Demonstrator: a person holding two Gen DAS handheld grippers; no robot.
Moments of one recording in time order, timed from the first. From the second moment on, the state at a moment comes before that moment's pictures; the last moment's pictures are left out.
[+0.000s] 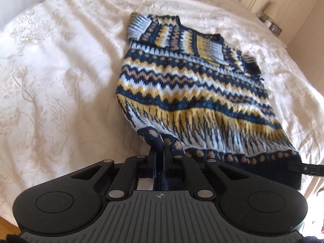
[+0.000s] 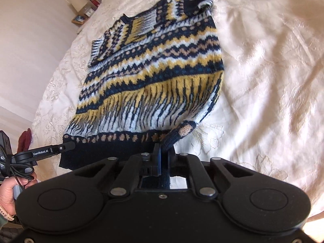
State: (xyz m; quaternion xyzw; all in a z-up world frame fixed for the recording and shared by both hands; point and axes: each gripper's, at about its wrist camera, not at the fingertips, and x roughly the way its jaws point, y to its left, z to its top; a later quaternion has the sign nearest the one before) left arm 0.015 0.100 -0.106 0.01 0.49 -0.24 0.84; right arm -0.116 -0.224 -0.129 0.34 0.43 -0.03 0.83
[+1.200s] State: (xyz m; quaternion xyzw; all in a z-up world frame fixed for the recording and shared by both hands) left arm 0.015 0.091 -0.174 0.08 0.55 -0.21 0.80; right arm -0.120 -0.224 -0.191 0.35 0.52 -0.05 0.78
